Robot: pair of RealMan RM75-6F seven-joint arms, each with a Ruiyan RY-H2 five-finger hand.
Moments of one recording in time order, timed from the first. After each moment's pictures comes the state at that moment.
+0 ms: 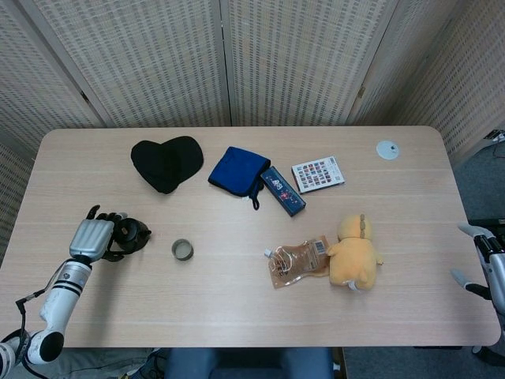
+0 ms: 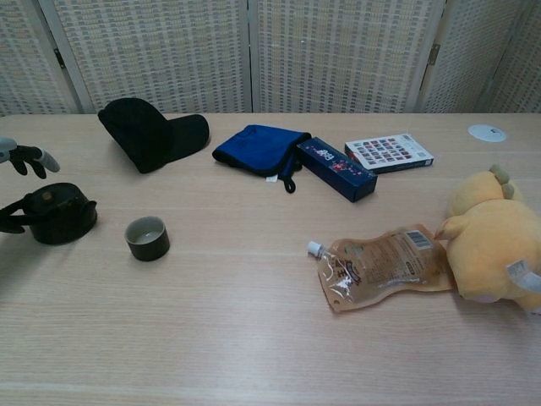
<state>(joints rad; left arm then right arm) -0.58 -1.32 -0.10 -1.43 1.01 0.96 0.40 0.03 -1.02 0.09 -1.62 -1.51 1.56 0.04</state>
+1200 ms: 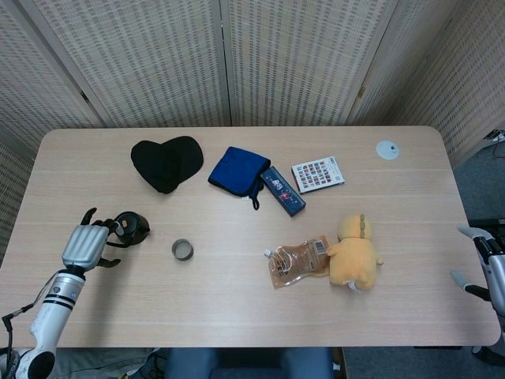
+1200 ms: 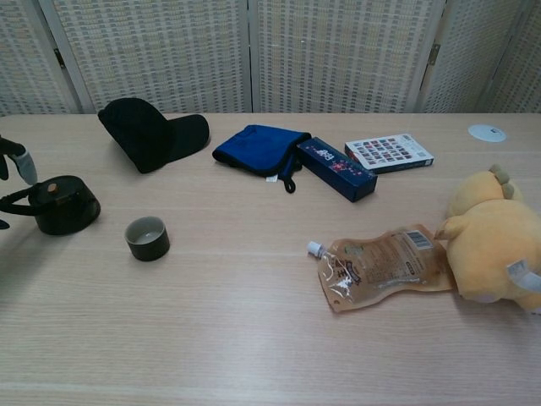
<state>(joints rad) -0.50 -1.27 -0.08 -1.55 1.13 1.08 0.32 0.02 -1.02 0.09 -1.61 -1.51 1.57 0.05</state>
